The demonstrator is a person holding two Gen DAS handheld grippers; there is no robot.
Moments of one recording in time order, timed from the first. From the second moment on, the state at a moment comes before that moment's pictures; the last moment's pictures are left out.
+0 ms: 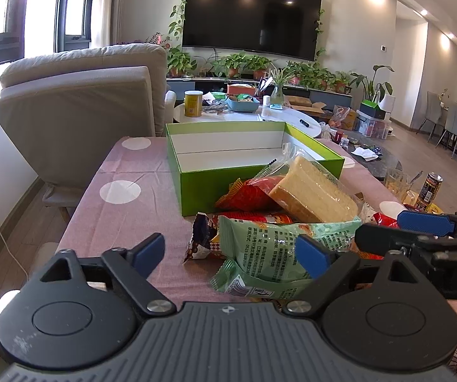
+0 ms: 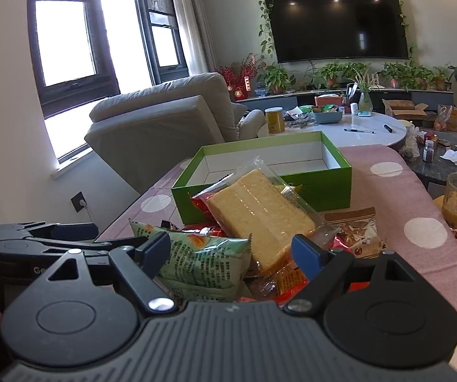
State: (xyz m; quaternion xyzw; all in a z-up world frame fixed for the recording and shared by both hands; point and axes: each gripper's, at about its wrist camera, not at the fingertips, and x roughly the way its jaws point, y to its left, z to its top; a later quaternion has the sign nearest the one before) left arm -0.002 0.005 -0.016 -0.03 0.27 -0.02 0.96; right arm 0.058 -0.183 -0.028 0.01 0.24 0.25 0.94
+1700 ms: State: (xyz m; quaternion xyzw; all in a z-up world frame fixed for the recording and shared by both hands) left arm 0.032 0.018 -0.038 -0.08 0.26 -0.17 0.95; right arm 0.094 -0.178 -0.046 0.07 0.31 0.30 0.90
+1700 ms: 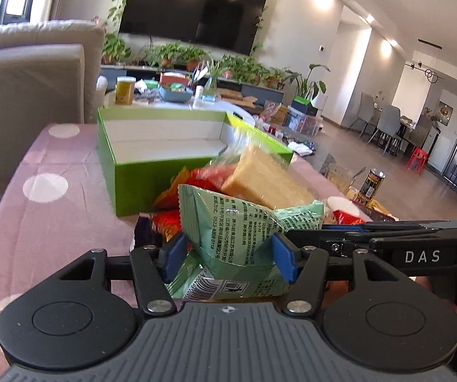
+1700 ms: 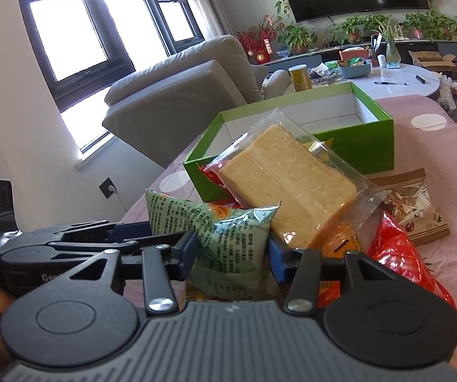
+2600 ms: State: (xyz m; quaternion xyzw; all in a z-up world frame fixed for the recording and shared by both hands) left arm 0.116 0.028 0.047 -0.10 0.18 -0.11 0.97; right arm 0.197 -0.164 0.041 0.05 0.21 0.37 0.90
